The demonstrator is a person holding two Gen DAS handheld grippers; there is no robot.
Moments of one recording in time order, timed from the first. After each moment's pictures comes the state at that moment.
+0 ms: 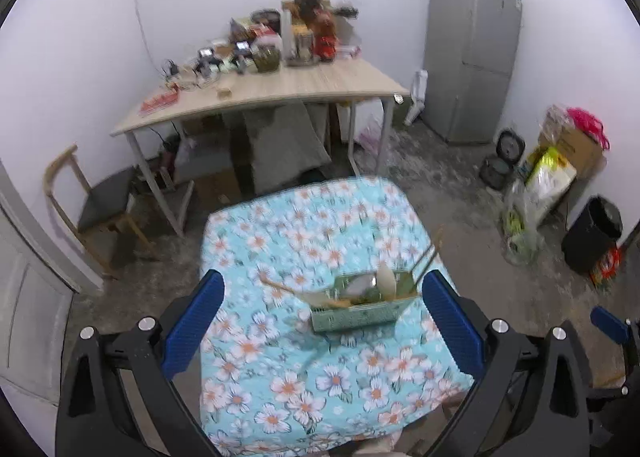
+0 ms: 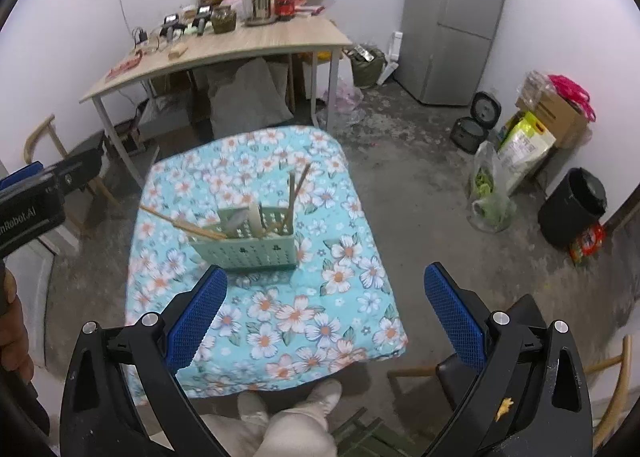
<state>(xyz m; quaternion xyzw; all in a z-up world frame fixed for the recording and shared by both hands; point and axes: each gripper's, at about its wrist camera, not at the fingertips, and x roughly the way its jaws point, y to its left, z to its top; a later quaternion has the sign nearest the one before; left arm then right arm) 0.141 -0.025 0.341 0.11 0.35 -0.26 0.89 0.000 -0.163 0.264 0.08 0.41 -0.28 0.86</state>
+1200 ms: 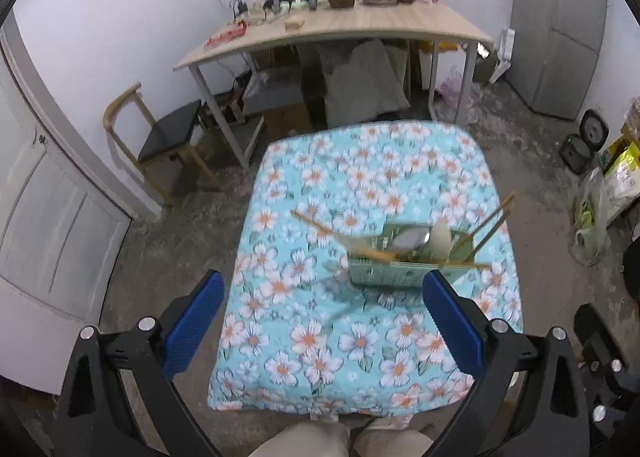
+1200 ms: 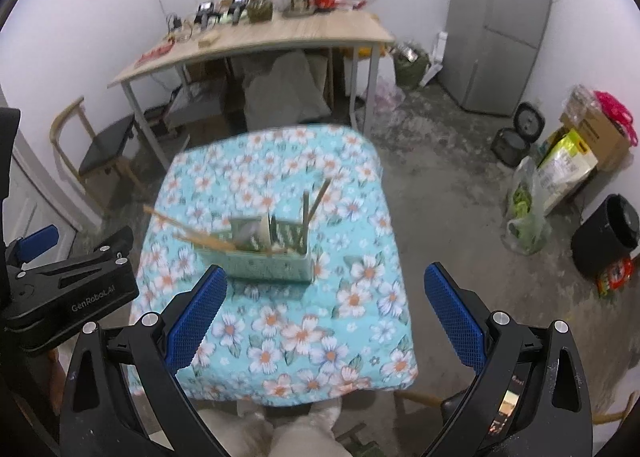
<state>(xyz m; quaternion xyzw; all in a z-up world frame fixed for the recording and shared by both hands) 0.142 -0.065 0.264 0.15 0.45 -0.09 0.87 0.043 -0.207 0.219 0.08 0.44 -0.20 0.87</state>
